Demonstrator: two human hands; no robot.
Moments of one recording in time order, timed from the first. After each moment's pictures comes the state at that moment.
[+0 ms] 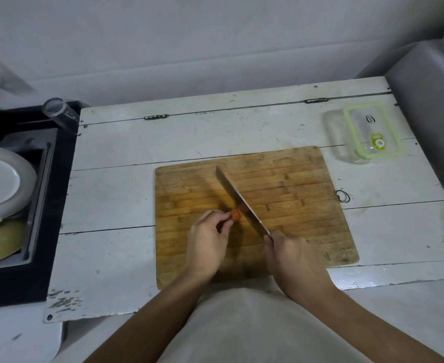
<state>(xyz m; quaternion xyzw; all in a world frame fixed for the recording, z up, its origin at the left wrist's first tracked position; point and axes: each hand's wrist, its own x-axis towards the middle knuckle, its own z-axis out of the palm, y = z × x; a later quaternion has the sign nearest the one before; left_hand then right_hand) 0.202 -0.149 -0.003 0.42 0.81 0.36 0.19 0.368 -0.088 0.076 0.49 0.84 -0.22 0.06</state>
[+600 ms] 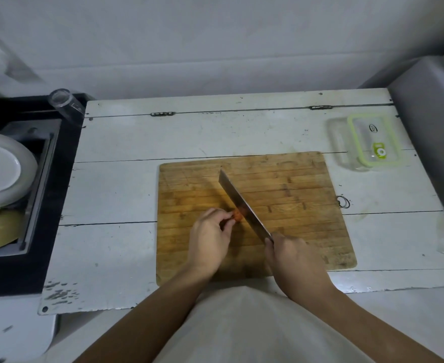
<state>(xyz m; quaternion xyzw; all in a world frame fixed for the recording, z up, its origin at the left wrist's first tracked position) 0.199 -0.150 -0.005 0.42 0.82 0.35 0.19 0.361 -0.091 0.083 0.49 0.85 -0.20 0.10</state>
